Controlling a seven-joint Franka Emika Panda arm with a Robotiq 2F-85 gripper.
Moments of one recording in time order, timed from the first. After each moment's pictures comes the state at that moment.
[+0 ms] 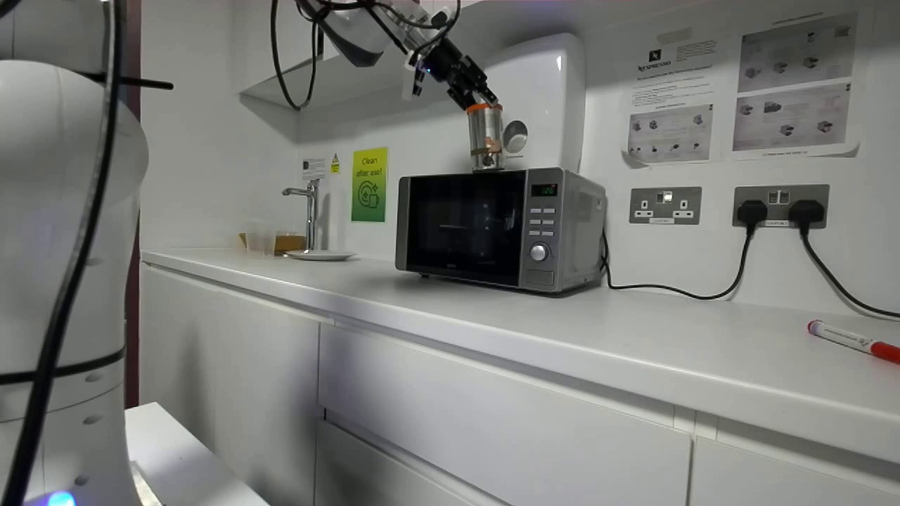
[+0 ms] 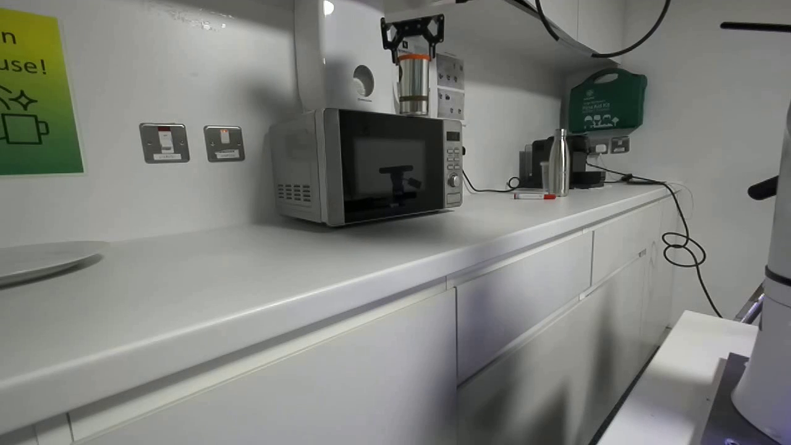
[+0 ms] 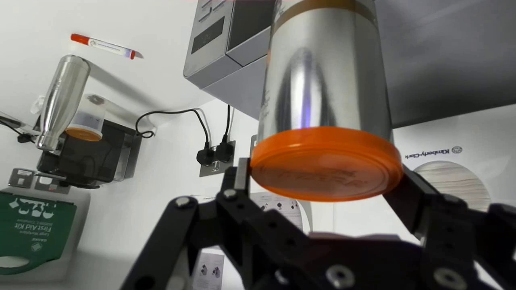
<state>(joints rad) 0.02 -0.11 0.13 -1.76 -0.76 2.09 1.11</state>
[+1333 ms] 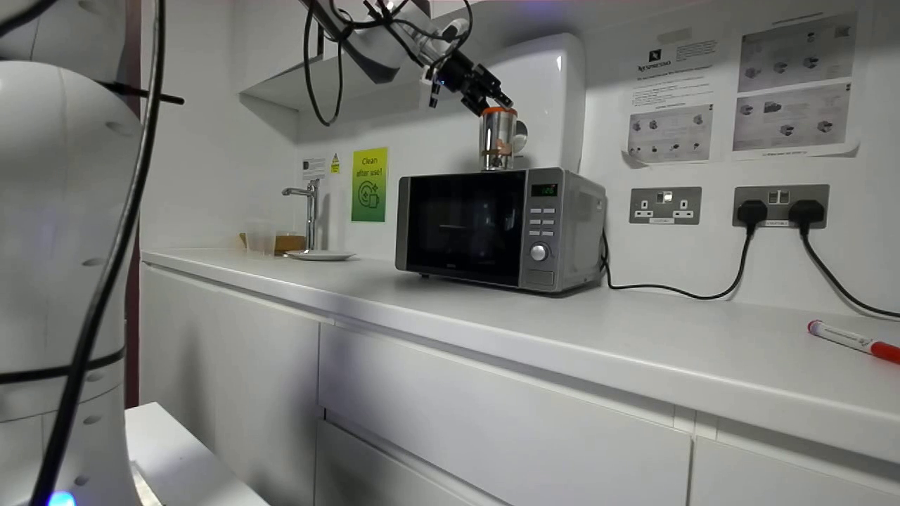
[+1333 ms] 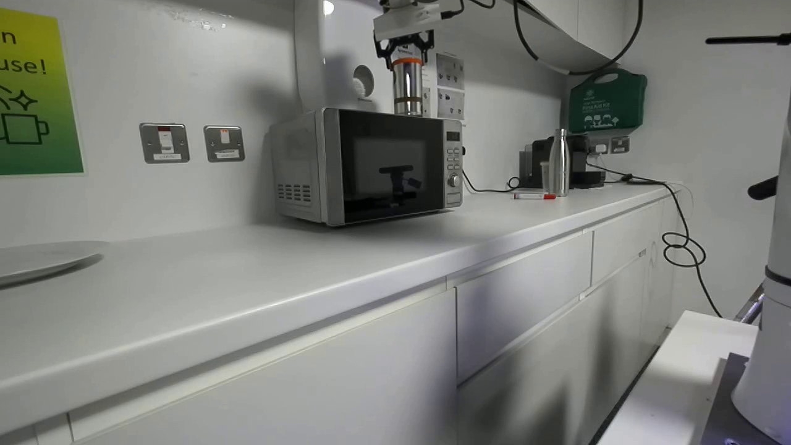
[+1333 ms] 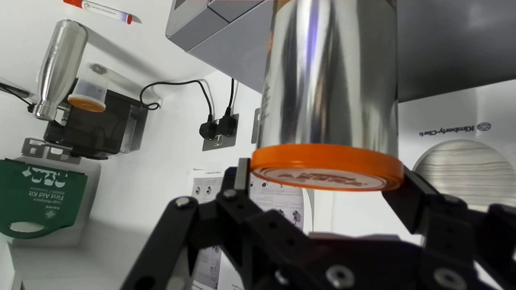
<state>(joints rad) 0.03 0.00 0.12 -1.66 -0.90 2.09 1.17</state>
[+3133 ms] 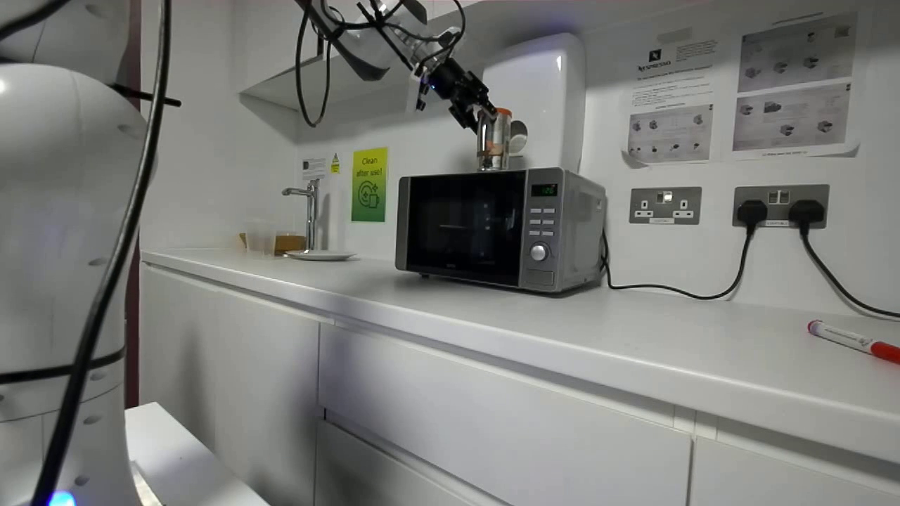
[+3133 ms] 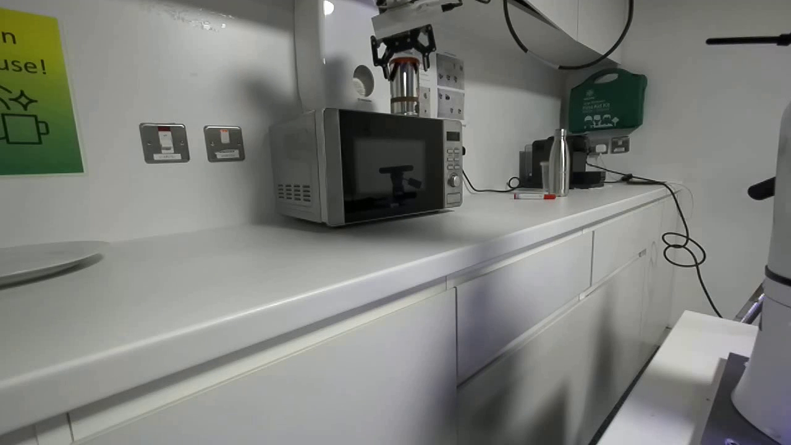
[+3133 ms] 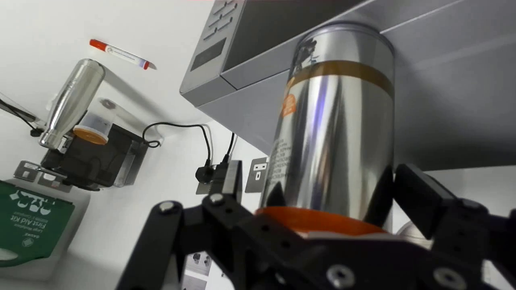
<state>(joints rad) 0.08 0.02 0.11 -1.63 -0.75 1.95 1.03</state>
